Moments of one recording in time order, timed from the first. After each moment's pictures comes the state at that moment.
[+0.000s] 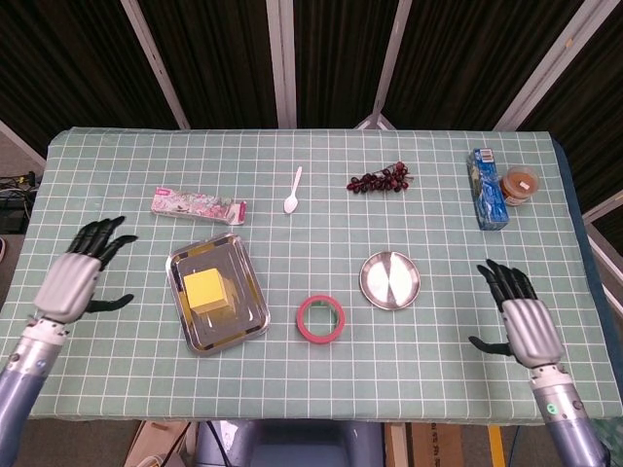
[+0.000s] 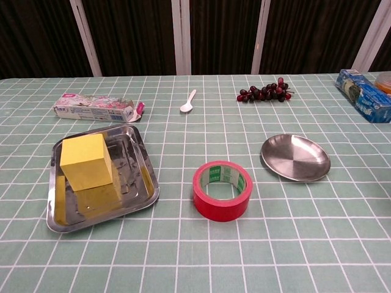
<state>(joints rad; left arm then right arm) -0.41 -1.12 0.01 -1.65 1.43 1.41 -0.03 0.23 -1.13 0.11 -1.78 -1.45 1.26 -0.05</state>
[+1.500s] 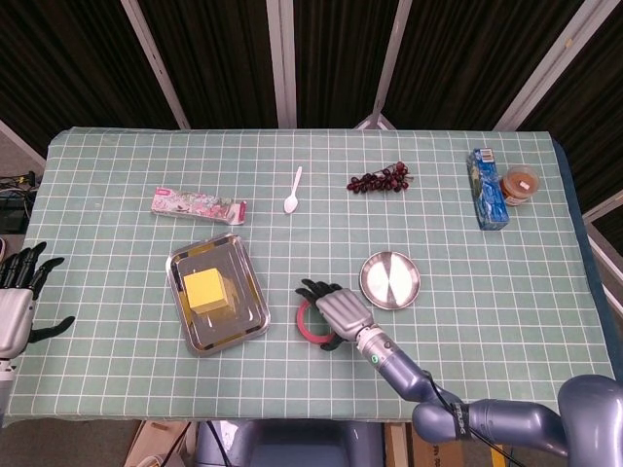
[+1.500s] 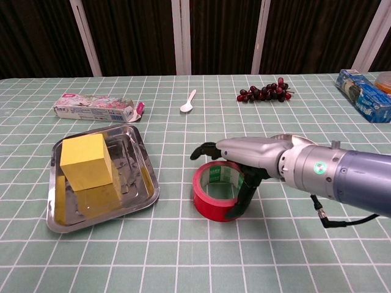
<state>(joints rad) -0.19 -1.18 -0.04 -1.52 1.41 1.49 0.00 0.79 -1.66 0.18 -1.57 -0.99 0.78 -0.42</state>
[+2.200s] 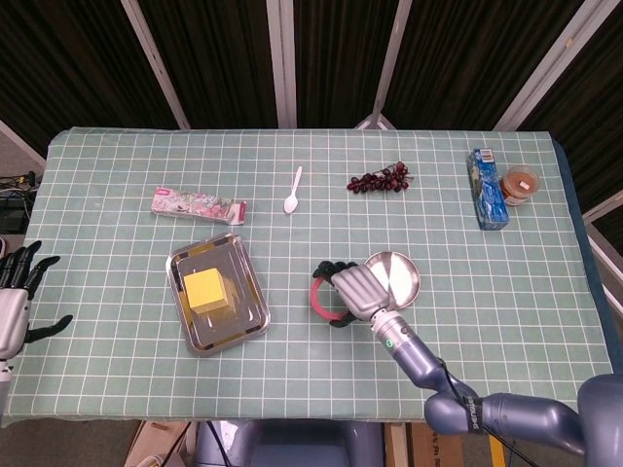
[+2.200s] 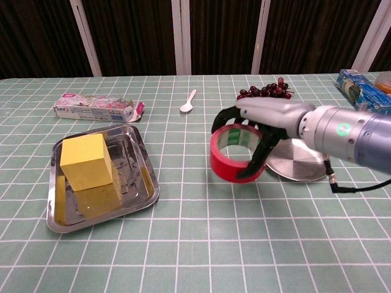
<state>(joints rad) -0.17 -1.19 -0.06 -1.52 1.42 1.50 0.00 0.79 -1.56 0.22 -1.59 -1.04 0.88 -0.37</state>
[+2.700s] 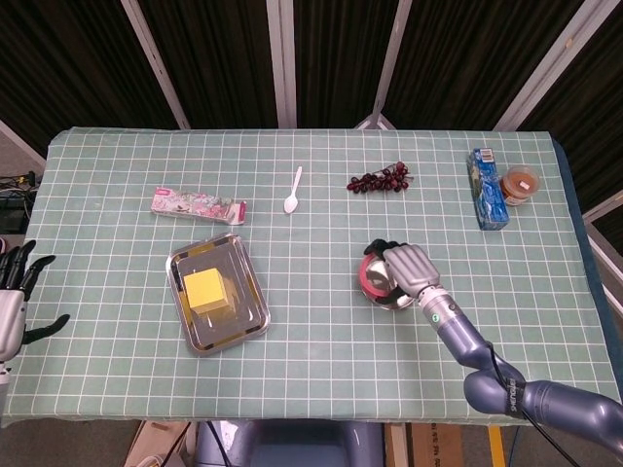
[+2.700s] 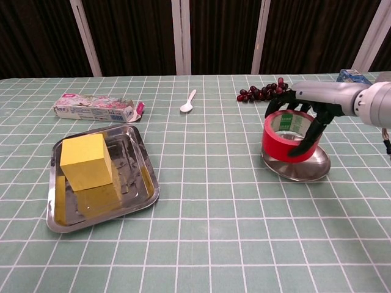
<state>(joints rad) -0.15 -1.19 -0.08 -1.53 1.43 1.53 0.03 0.76 -1.40 0.21 -1.51 -1.01 0.77 -0.21</state>
